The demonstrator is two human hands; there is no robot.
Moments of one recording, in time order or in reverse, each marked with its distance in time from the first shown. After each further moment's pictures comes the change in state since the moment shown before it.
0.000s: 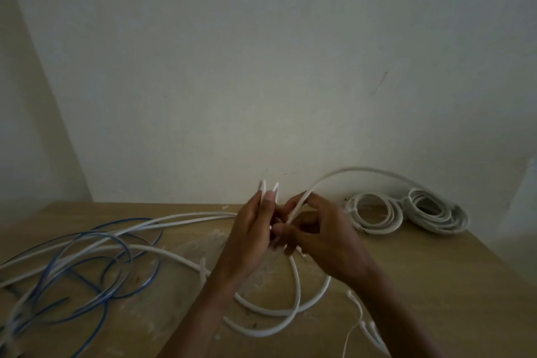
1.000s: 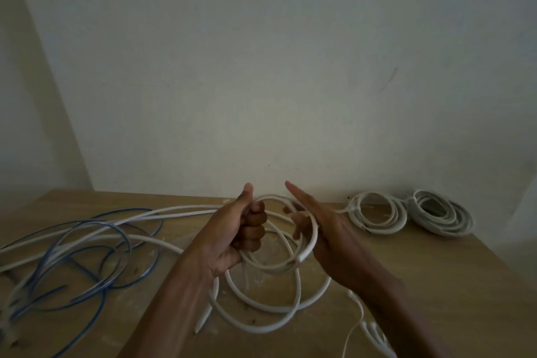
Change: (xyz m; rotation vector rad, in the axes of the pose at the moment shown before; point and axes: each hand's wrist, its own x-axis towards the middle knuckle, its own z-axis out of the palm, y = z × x) left_hand 0.016 -0.008 -0.036 -0.642 -0.151 -0.547; right_hand -0.001 0.031 -0.007 -0.473 -0.039 -0.170
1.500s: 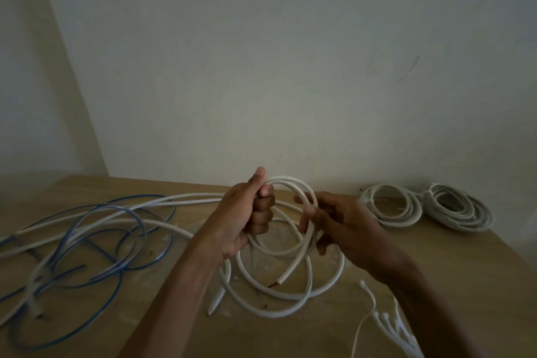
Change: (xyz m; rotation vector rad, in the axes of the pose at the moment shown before) left_hand -0.003 0.007 -0.002 0.204 0.017 0.151; right_hand 0.003 -0.018 -0.010 0.532 -0.124 0.245
